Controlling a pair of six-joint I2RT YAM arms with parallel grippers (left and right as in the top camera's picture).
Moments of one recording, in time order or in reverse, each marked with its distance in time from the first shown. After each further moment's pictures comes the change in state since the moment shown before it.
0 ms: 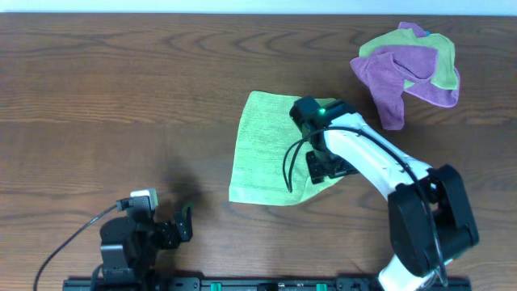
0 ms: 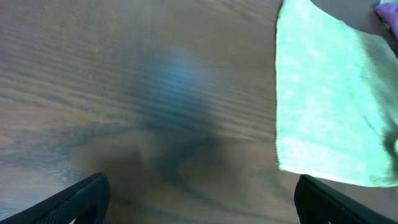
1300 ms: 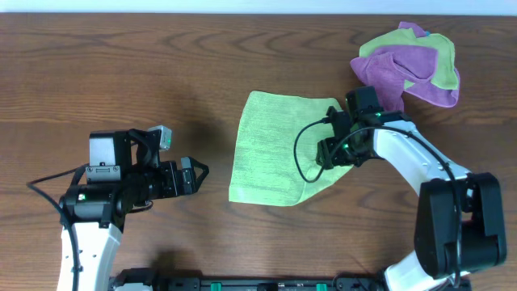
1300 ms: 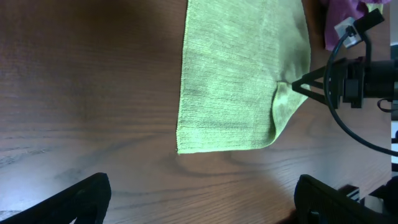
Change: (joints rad) left arm 0.000 0.869 0.564 -0.077 0.318 0.086; right arm -0.306 -0.062 -0.206 0.454 -0.486 -0.410
